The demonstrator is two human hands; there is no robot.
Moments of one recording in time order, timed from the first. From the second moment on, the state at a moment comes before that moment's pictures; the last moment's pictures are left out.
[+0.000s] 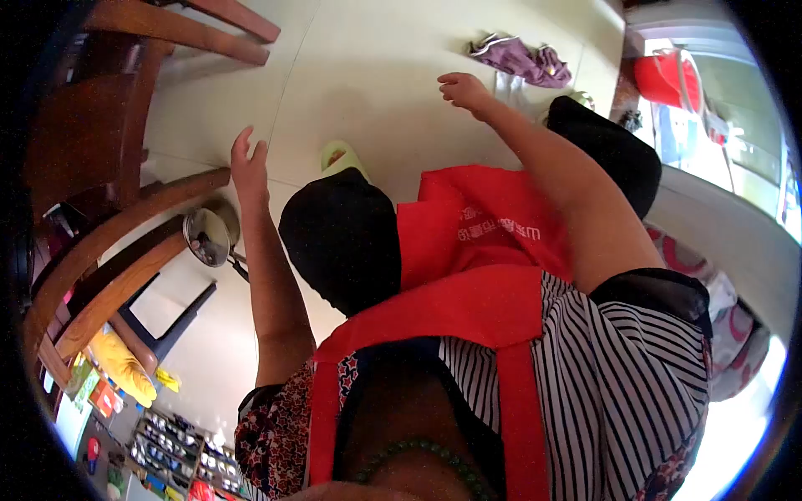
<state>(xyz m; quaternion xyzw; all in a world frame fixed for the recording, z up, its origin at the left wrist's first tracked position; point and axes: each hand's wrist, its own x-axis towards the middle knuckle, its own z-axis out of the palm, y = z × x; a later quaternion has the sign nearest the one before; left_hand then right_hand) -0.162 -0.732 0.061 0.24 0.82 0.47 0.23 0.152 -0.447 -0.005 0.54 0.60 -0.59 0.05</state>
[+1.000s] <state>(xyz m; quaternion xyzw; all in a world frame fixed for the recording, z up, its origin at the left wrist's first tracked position) -0.005 -0.415 0.052 0.77 0.52 -0.12 0.35 0.361 -0.215 -0.030 0.41 0.86 -0.26 0.17</state>
